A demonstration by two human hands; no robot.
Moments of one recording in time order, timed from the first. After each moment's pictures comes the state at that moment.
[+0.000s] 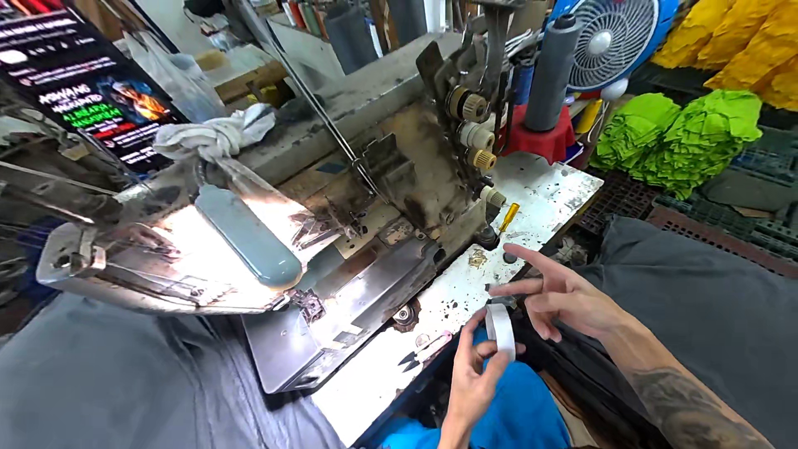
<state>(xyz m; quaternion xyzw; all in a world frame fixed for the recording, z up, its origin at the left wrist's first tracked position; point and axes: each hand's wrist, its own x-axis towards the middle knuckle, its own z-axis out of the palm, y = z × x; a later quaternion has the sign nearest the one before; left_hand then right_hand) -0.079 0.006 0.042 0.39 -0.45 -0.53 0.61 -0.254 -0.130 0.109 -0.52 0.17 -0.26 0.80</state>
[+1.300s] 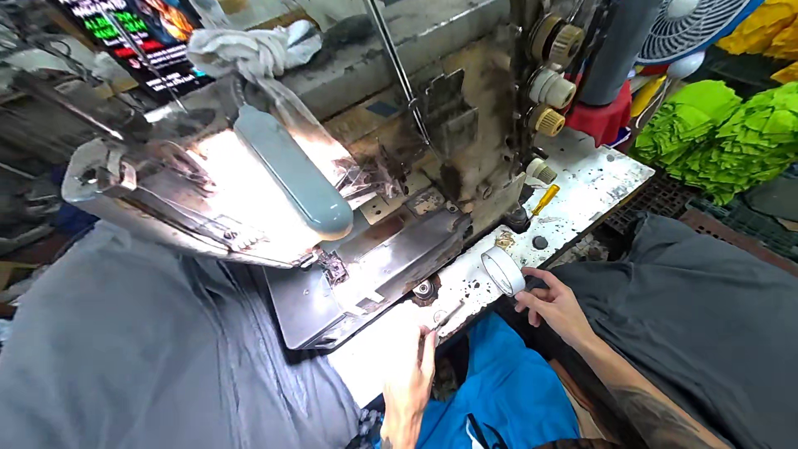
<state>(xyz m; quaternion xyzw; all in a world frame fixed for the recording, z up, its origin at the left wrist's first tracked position) 0.014 0.056 0.030 0.76 -0.55 -0.02 0.34 -0.215 -0.101 0.018 -0.53 0.44 -0.35 0.64</state>
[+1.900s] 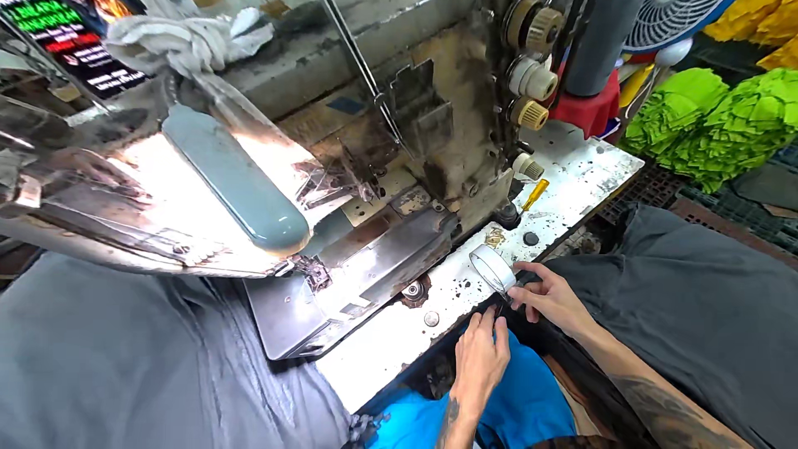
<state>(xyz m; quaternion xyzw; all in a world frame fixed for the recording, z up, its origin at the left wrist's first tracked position) -0.080 -0.004 0.029 0.73 -0.54 -0.33 0.24 -0.223 -0.113 0.034 -0.53 0.45 -0.28 0.66</state>
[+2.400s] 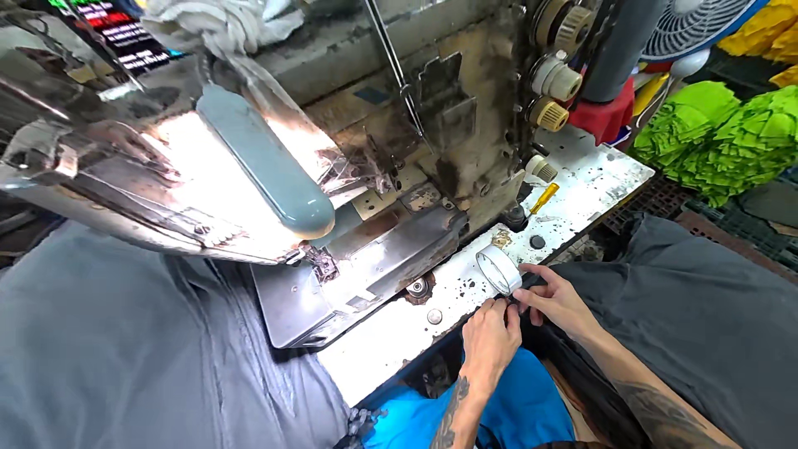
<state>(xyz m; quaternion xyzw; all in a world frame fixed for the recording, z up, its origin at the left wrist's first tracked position) -0.085 -0.031 0.042 0.74 -0.56 -0.31 0.23 -0.224 -0.114 0.034 -0.54 0.45 -0.27 0.66</state>
